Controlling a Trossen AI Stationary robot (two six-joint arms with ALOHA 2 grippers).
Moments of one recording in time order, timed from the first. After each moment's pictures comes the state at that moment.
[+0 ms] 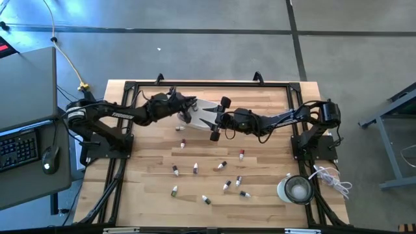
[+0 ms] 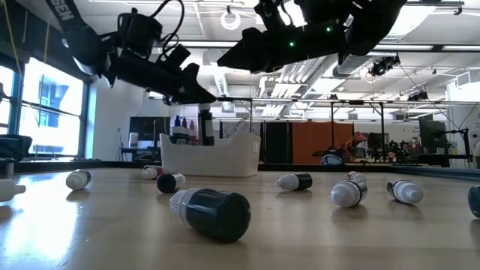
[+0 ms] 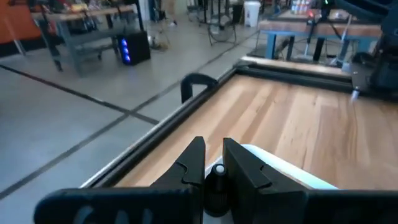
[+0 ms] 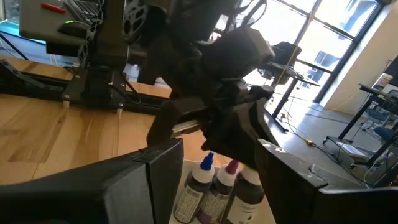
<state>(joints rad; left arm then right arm) 0.41 1.43 0.52 0.79 -0.12 0.02 -0.08 1.71 0.88 0.77 0.25 -0.30</state>
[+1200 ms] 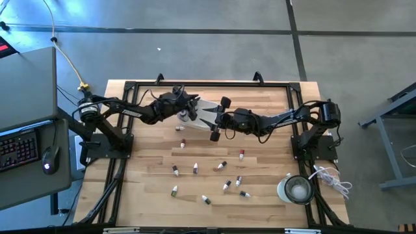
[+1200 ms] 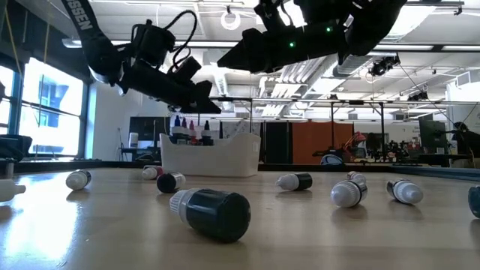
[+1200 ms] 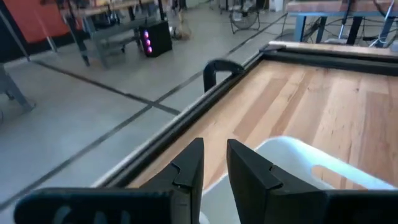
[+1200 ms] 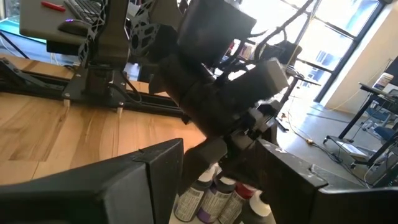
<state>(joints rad) 0.42 1.56 0.58 0.83 -0.22 0.07 -0.08 1.71 0.88 0.76 0.25 -0.30</state>
